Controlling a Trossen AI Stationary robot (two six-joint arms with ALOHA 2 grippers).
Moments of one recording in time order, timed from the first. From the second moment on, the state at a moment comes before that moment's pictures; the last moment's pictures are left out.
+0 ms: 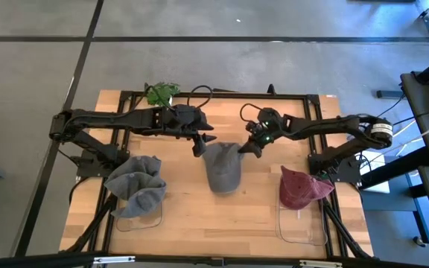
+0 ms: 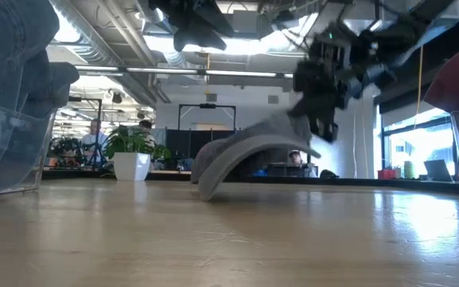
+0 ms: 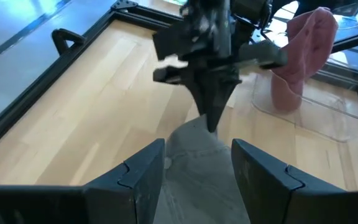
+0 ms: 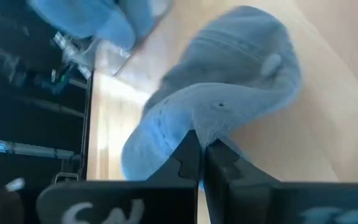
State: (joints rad) left arm 0.11 1.39 1.18 -0.34 -0.08 -0.22; right arm -0.36 1.42 0.65 0.11 -0.61 0.47
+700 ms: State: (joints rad) left arm 0.11 1.29 1.25 -0.26 -0.04 -0.20; right arm -0.04 1.37 1.59 -1.04 -0.22 -0.10
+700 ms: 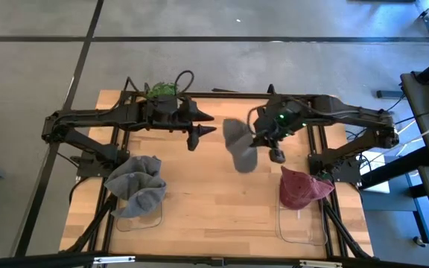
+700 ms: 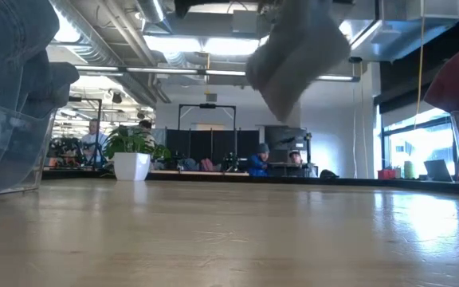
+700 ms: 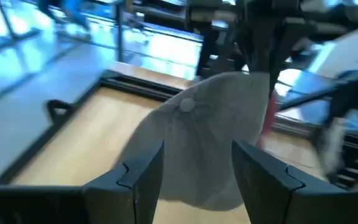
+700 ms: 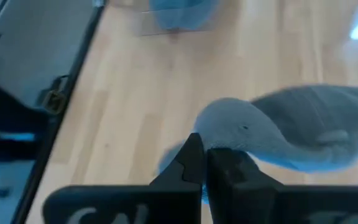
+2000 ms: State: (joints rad) left arm -0.10 1.59 1.25 0.11 0.33 -0.38; right arm 0.40 1.49 1.65 -0.83 -0.21 -0.03
